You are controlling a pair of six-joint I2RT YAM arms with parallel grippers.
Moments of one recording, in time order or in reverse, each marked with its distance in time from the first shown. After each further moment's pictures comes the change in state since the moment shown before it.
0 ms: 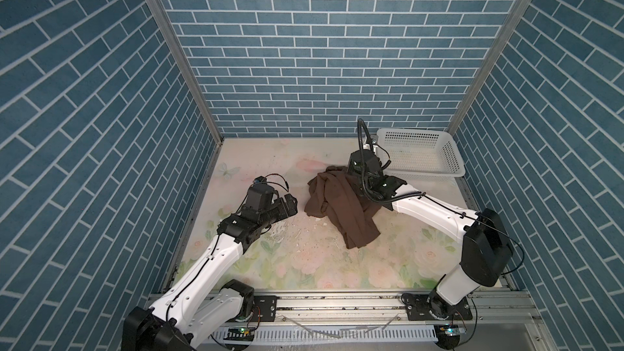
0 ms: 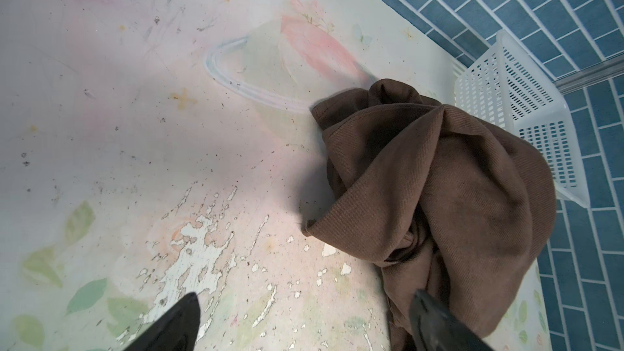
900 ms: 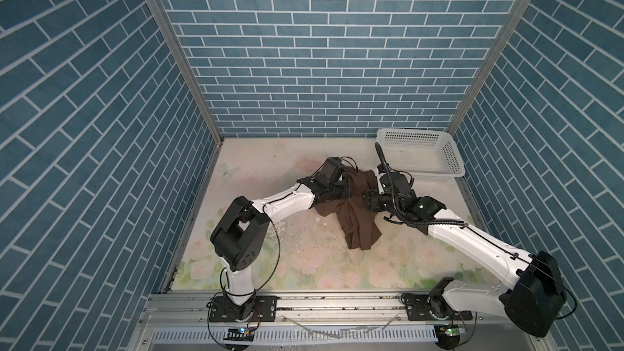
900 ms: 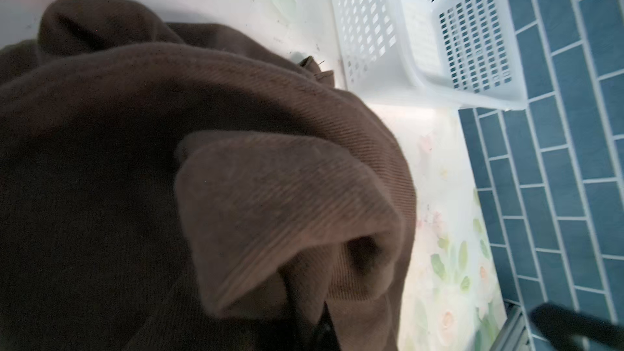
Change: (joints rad) left arm -0.324 0.819 0.627 0.200 0.139 0.013; right arm -0.063 -0.336 -0.292 -0.338 -0.549 -0.080
